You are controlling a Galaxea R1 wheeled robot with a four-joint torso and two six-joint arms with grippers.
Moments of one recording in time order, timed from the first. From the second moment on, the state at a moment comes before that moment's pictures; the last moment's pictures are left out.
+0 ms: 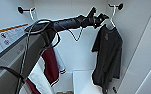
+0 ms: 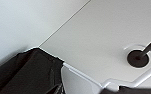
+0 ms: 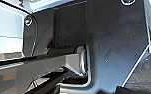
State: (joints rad) left arm -0.37 3.18 -2.16 0.05 0.18 -1.15; right arm -1.53 3.06 -2.69 -0.18 0.04 0.19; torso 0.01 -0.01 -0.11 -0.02
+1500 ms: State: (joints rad) left arm -0.39 3.18 -1.95 0.07 0.05 -1.15; right arm -1.55 3.07 -2.69 -0.18 0.05 0.19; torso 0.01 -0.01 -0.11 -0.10
